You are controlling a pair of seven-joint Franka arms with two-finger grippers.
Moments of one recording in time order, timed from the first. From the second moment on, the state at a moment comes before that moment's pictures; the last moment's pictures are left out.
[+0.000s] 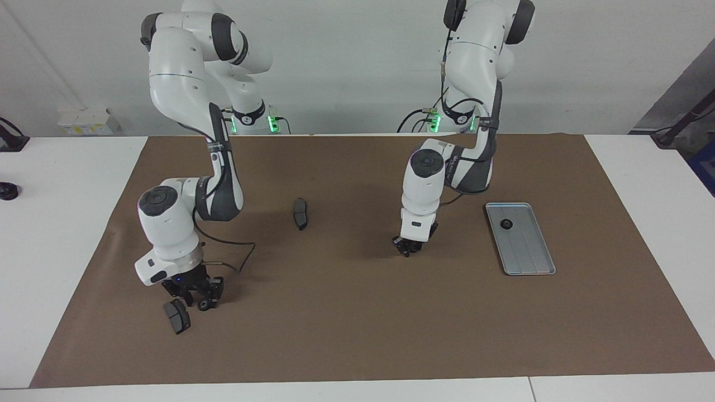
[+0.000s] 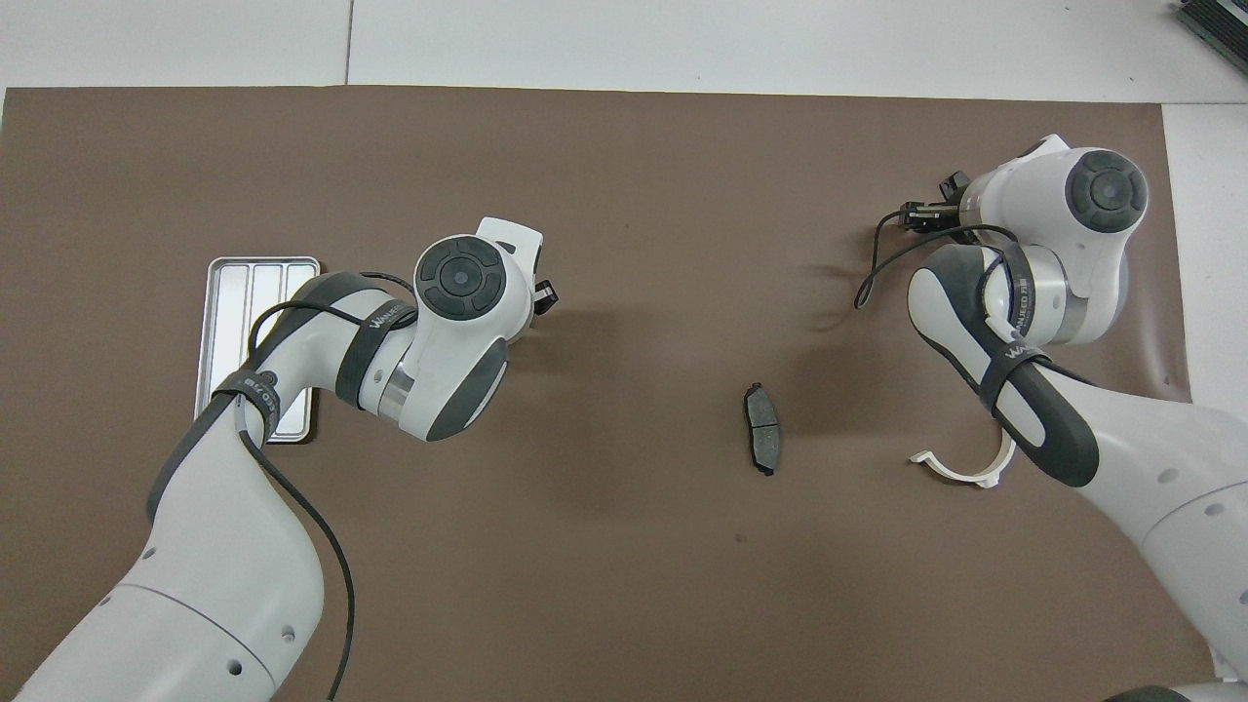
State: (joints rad) left arm -0.47 0.46 -0.04 -1.81 0.12 2.34 -1.01; right arm 0.01 0.60 -0.03 -1.66 -0.04 2.53 0.12
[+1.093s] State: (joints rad) left arm -0.03 0.25 -0.01 -1.83 0.05 2.18 -0.36; right arm 0.15 0.58 0.03 -1.55 -0.04 2.36 0.13
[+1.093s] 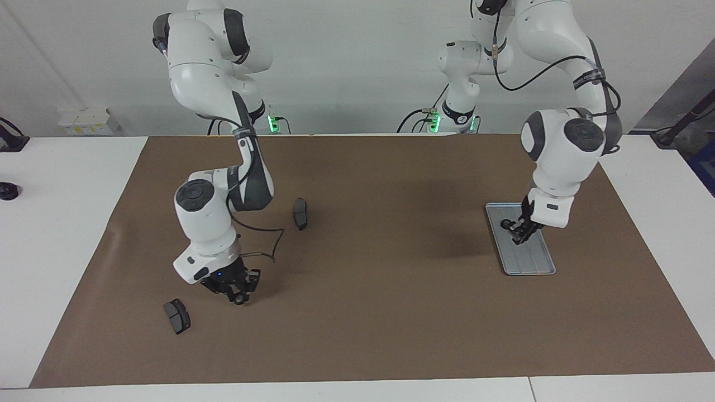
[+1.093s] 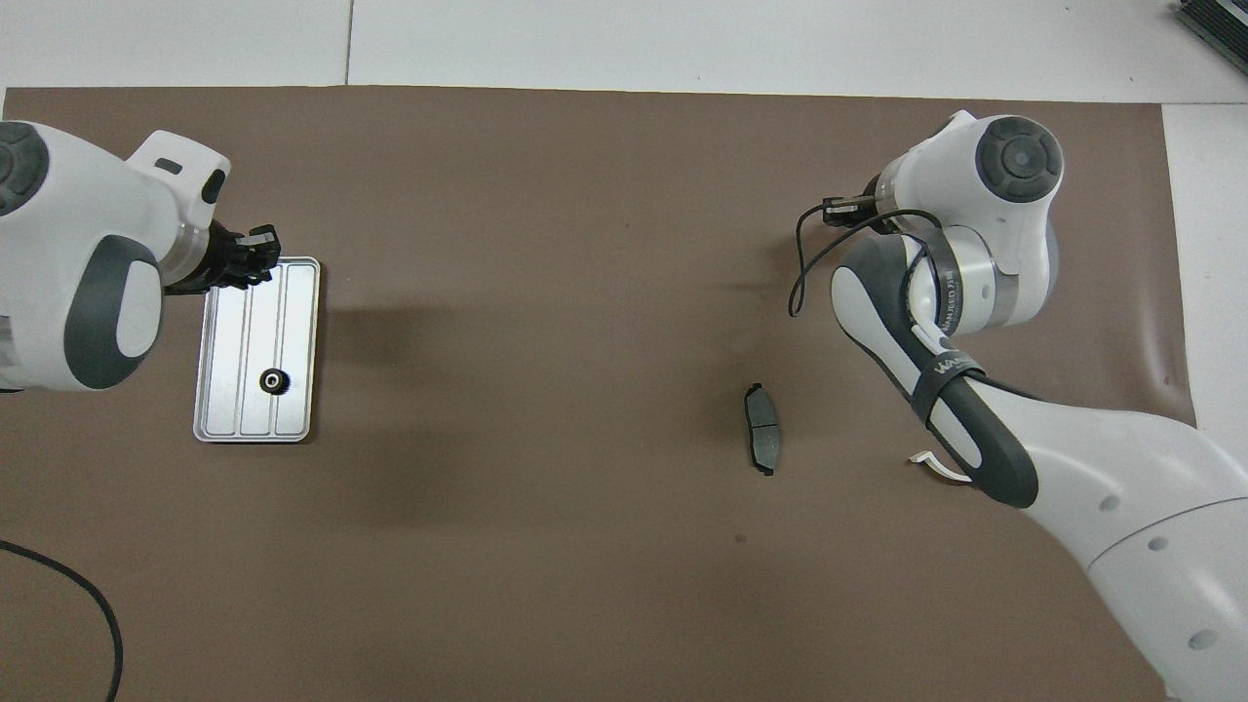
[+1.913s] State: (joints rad) left arm 0.04 0.30 -0.02 -2.03 0.03 2.44 -0.11; right arm 0.59 0.63 0.10 -1.49 -0.04 2.58 0.39
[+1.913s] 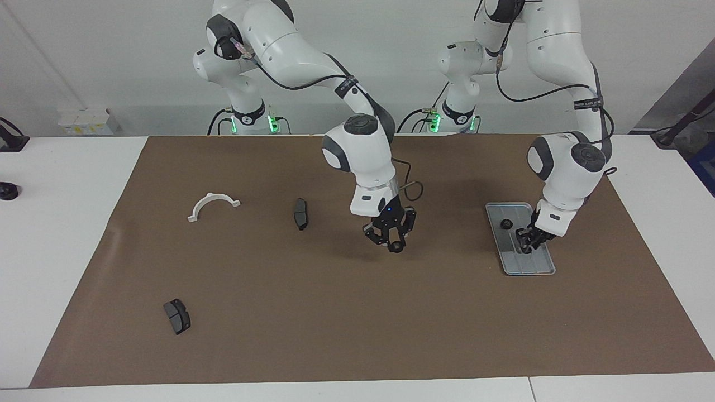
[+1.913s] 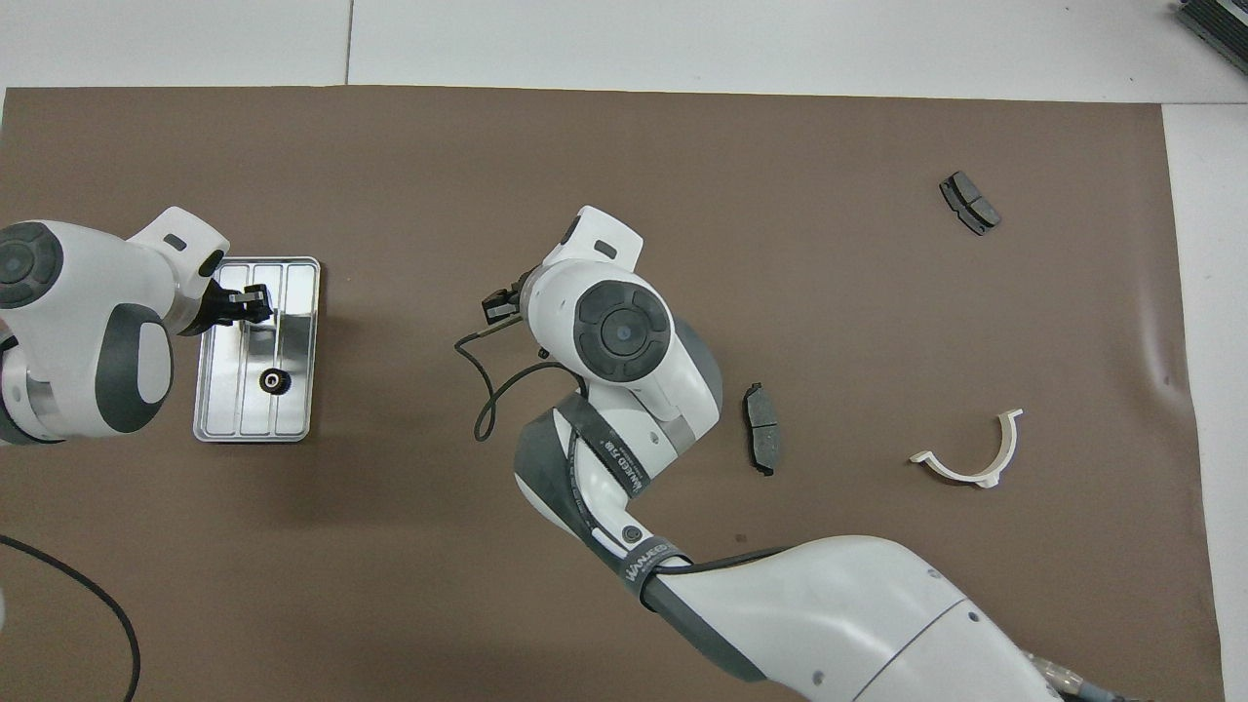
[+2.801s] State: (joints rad) left arm -0.24 0.21 -0.04 -1.92 0.03 2.31 -0.62; right arm 0.52 0.41 0.06 -1.40 -0.04 2.13 0.54
